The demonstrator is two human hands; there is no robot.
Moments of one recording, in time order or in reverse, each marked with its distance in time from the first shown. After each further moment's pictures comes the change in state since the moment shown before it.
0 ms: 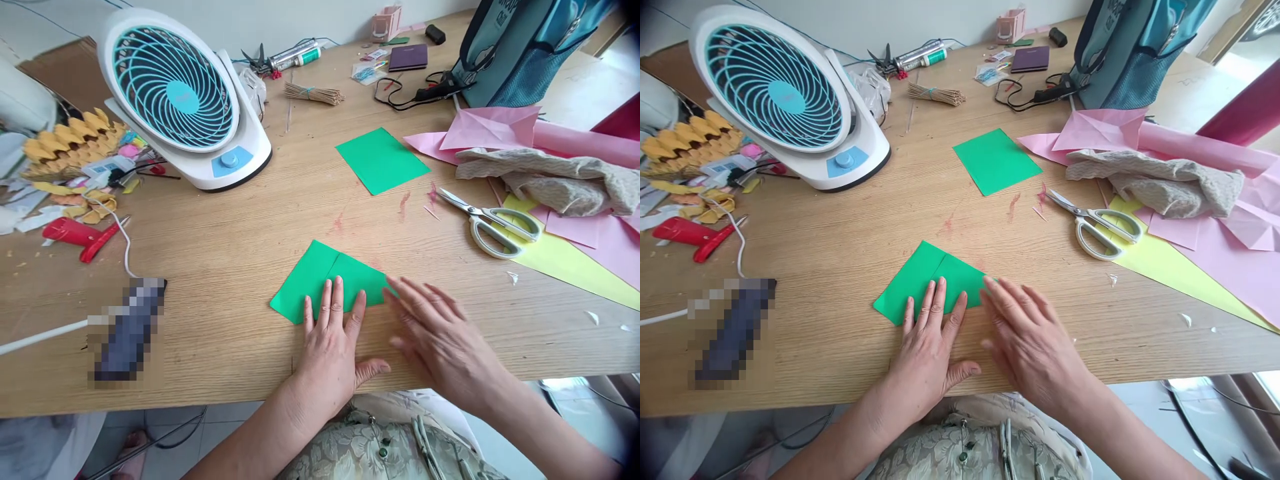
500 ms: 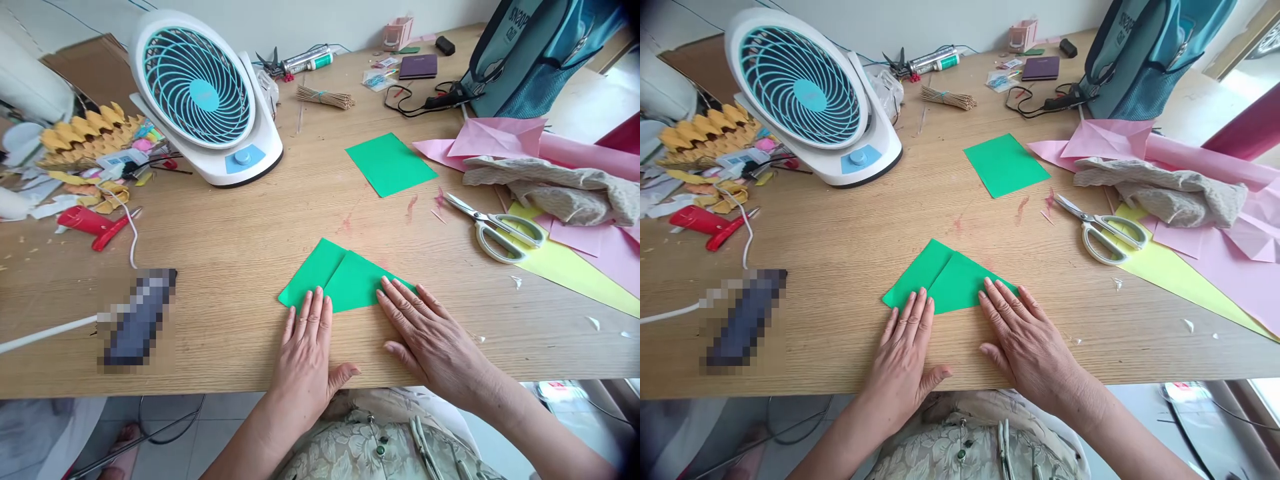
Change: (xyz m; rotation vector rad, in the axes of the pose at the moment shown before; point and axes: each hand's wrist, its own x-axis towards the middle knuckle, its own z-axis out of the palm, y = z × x) left_hand -0.044 -0.032 0.005 0.039 0.080 -0.028; right_hand 0.003 -0.006 0.013 0.047 -0.048 -0.086
